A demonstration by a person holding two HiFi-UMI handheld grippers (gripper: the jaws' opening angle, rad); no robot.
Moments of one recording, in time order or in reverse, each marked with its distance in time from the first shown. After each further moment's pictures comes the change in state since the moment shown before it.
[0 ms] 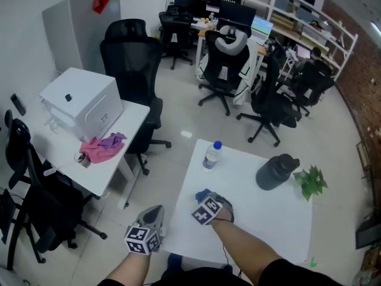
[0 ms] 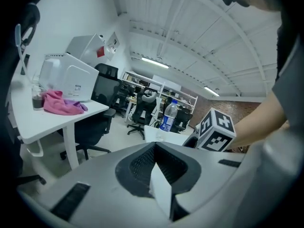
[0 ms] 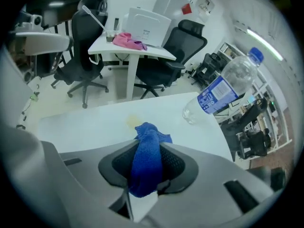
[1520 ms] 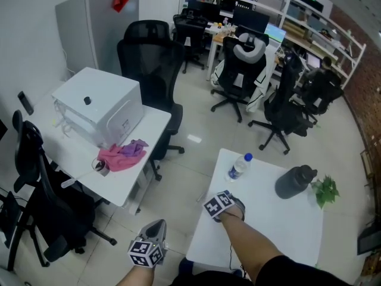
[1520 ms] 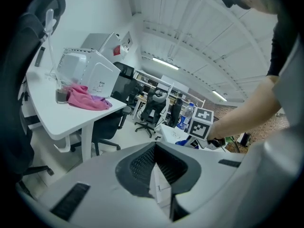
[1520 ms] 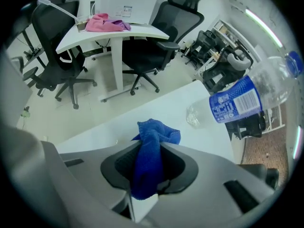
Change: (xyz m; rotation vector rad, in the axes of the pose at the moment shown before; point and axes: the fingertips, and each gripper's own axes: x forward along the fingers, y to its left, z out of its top) left arm -0.056 0.103 -0.014 -0.098 0.006 0.058; right arm 0.047 -0.006 0.046 0.115 0.236 -0.044
